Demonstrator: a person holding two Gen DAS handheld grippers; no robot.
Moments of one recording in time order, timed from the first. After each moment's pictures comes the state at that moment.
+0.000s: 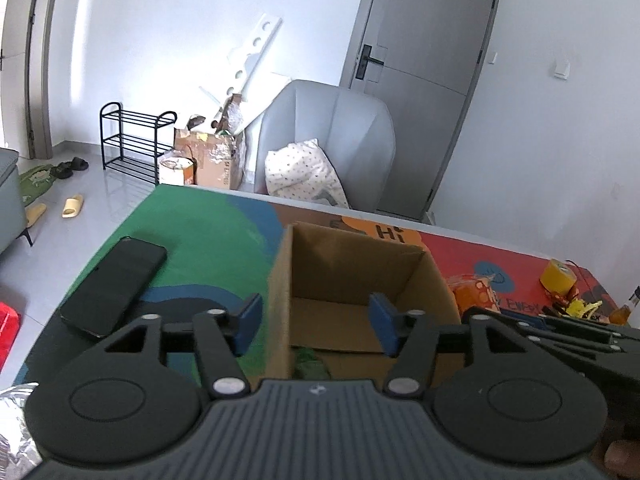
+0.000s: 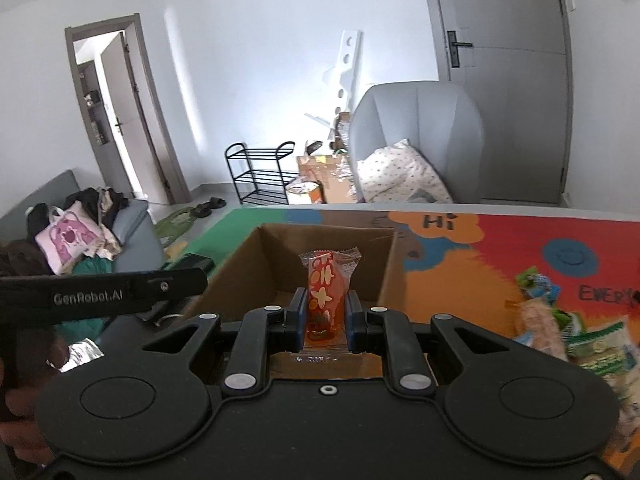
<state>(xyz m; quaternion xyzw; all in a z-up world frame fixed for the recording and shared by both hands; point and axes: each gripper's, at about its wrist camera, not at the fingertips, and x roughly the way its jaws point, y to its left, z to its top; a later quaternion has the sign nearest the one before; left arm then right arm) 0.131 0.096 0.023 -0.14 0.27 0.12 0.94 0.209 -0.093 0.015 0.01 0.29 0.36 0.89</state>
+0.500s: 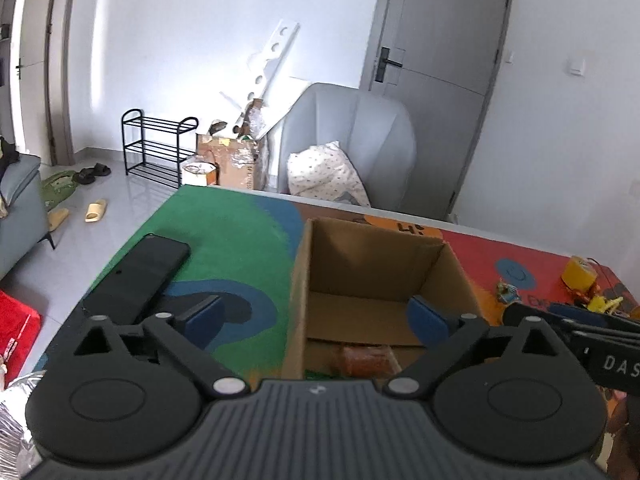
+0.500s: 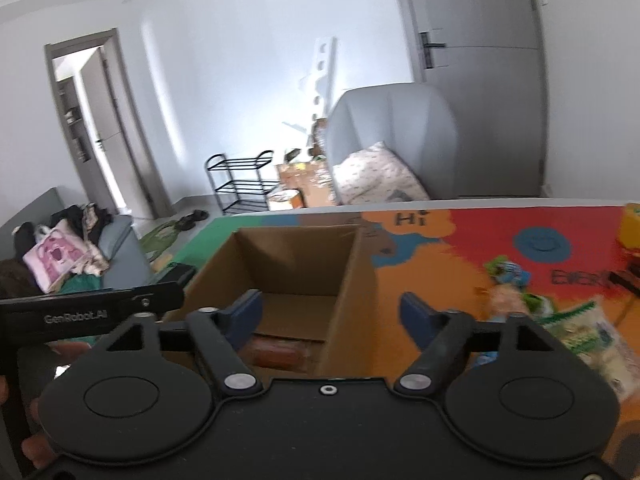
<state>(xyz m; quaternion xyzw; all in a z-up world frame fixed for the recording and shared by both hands) 0.126 0.083 0.019 -0.13 0.27 0.15 0.94 0.197 -0.125 0.016 0.02 0.28 0.30 0.91</state>
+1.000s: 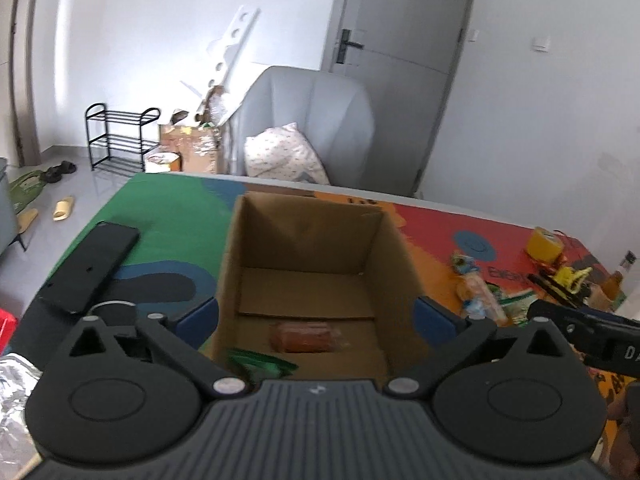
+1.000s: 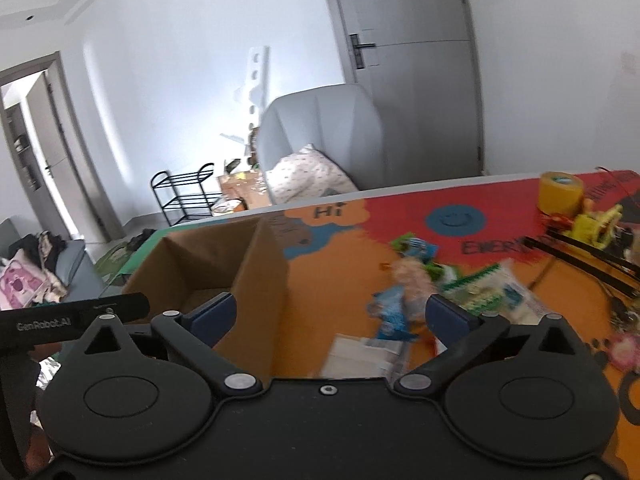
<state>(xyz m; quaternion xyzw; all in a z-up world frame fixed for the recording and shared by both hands) 0.129 0.047 0.013 -0.12 0.29 0.09 0.95 0.191 -0.190 0.004 0.05 0.29 0.22 0.93</state>
